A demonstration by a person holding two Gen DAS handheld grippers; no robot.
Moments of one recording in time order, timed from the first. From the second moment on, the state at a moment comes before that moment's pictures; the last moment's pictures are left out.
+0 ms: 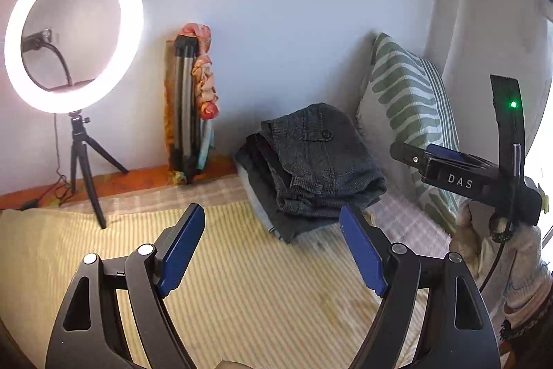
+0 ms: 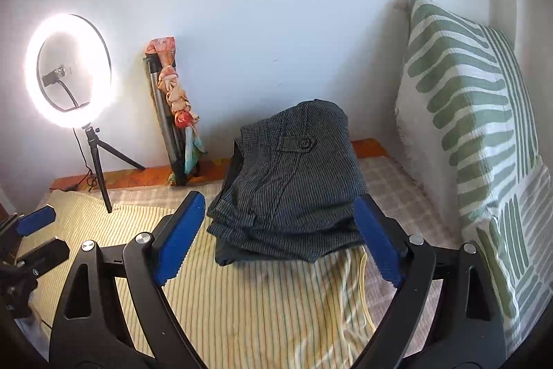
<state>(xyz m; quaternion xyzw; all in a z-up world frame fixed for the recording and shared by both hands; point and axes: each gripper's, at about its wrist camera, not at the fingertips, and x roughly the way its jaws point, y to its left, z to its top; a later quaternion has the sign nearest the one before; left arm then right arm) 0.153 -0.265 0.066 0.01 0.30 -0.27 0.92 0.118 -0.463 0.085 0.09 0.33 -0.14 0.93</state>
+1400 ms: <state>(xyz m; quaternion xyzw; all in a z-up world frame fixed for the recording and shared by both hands) 0.095 -0.208 0.029 0.08 0.29 -0.24 0.92 0.051 -0.385 0.050 0.10 0.30 -0.20 0.93</state>
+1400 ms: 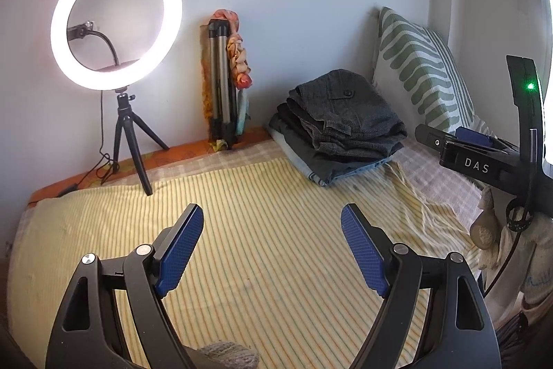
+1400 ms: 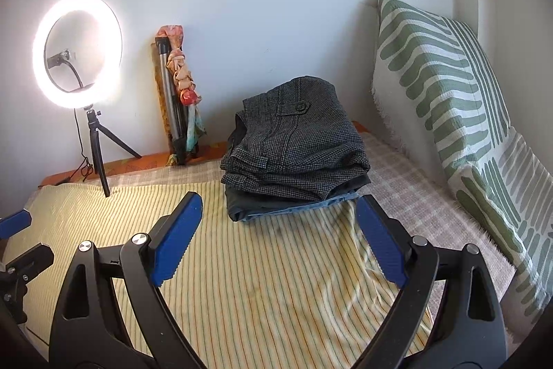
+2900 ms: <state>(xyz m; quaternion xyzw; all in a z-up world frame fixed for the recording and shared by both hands) 0.092 -0.208 0.034 0.07 0.28 -0.24 0.93 0.053 -0.380 0.048 0.09 0.30 -0.20 0.93</state>
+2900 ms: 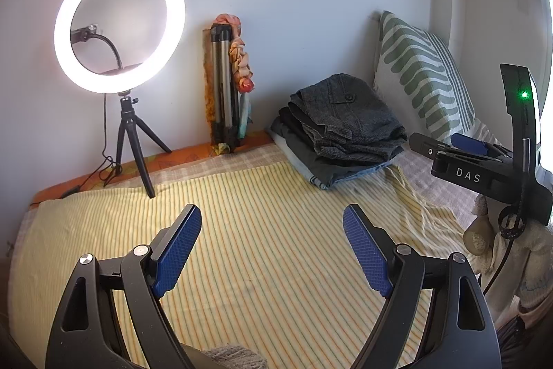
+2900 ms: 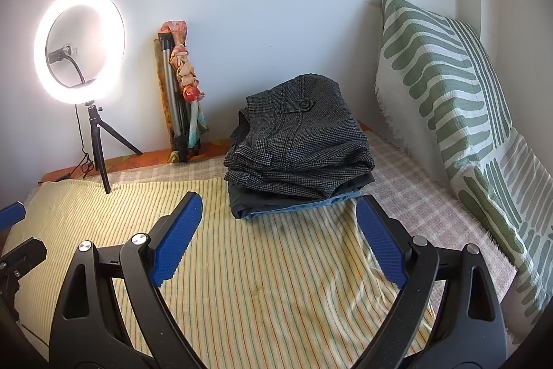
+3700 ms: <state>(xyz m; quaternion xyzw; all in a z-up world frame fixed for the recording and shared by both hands) 0.093 -0.208 0.031 0.06 0.30 -0.24 0.92 0.052 -0.379 0.044 0.09 0.31 -0.20 0.93</state>
